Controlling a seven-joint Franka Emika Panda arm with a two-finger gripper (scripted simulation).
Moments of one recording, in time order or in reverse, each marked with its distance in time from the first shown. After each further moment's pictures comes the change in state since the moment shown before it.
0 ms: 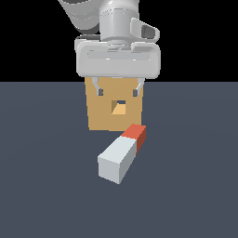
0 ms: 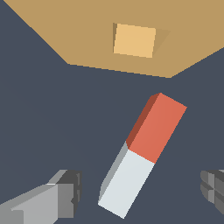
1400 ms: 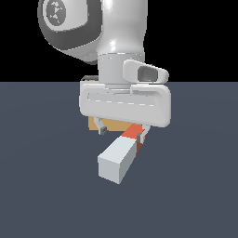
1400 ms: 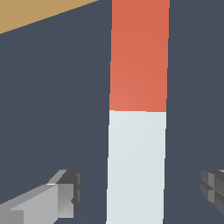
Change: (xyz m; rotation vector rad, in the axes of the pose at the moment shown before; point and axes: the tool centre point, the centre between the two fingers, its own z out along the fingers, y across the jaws) arm -0.068 0.005 0.088 -0.017 0.022 0.473
